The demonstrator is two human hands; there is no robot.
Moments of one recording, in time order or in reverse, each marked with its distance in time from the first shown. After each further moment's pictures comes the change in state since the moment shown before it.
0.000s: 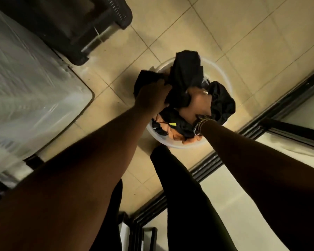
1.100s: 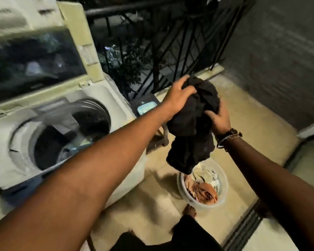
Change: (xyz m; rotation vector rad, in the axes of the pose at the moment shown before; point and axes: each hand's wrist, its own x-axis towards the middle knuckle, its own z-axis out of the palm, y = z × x) left_hand -0.380 0.024 -0.506 -1.244 0.628 0.212; right_hand -0.236 -0.394 -0.352 0.741 0.338 -0.511
